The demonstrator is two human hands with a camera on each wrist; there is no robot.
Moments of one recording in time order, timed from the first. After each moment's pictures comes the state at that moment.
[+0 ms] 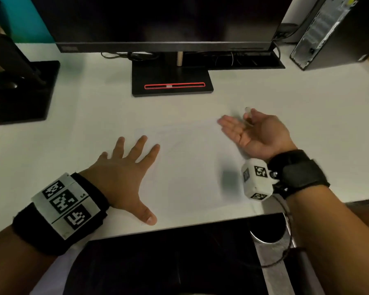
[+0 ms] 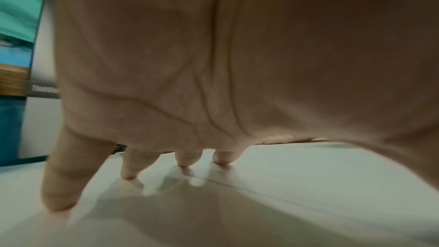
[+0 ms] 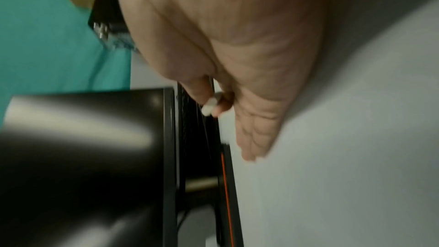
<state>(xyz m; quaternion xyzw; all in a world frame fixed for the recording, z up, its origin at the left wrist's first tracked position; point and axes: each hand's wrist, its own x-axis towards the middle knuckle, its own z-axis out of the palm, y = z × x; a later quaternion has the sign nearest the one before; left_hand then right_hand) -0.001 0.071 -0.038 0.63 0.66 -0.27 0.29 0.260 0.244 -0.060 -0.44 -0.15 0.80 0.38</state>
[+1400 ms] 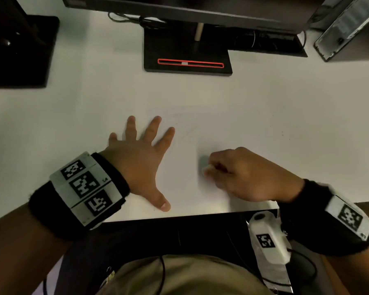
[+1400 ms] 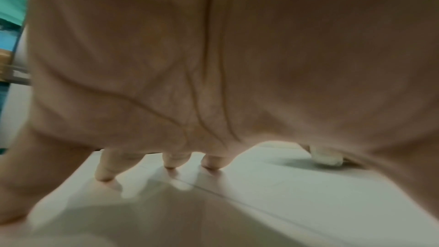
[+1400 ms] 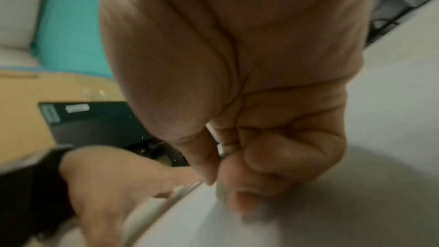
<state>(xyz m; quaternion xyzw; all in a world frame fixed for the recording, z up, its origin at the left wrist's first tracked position) -0.001 0.075 -0.047 0.64 0.66 -0.26 0.28 0.226 0.146 -0.034 -0.35 -0.86 0.35 -0.13</state>
